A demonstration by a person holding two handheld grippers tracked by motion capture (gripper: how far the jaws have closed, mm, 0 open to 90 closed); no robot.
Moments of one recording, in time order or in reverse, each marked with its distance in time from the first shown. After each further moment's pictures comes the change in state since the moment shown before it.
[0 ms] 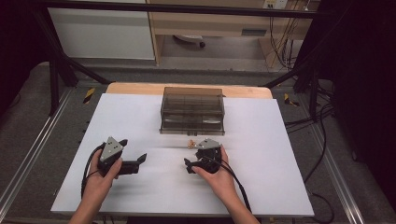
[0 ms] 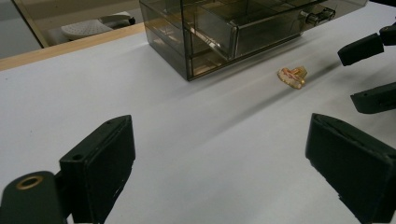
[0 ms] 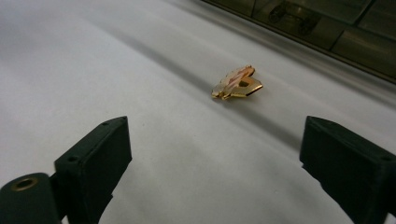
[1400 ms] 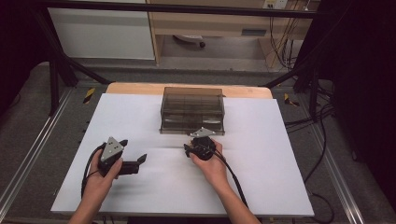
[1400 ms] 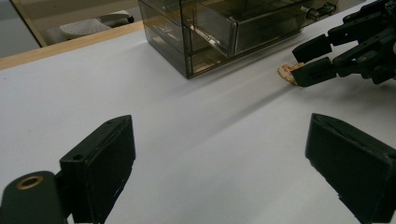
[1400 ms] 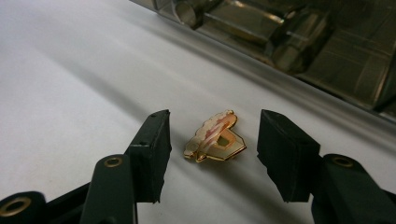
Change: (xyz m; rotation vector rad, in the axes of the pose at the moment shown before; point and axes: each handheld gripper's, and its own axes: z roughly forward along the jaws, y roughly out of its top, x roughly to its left) left arm 0.000 -0.001 0.002 0.009 -0.007 0.011; right arm -0.012 0.023 0.038 -0.004 -0.036 0.022
